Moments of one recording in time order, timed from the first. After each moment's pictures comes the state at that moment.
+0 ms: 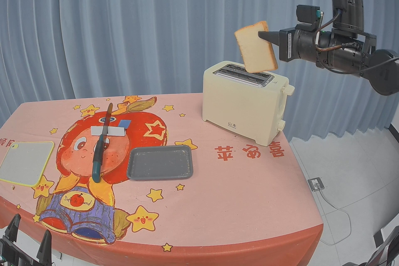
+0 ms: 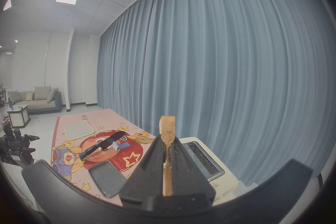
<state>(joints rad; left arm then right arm) 0.00 0.02 -0.02 0.00 0.00 -0.01 0.44 1.82 -1.51 -0.19 0.20 -0.07</state>
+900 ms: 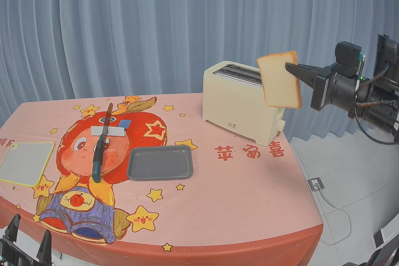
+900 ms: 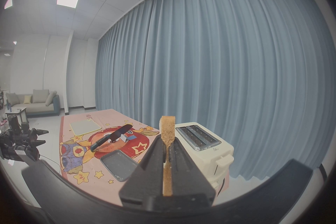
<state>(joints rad) 0.00 0.02 -0.02 0.00 0.00 -0.01 0.50 1.52 -0.93 -0.52 0.11 -0.03</state>
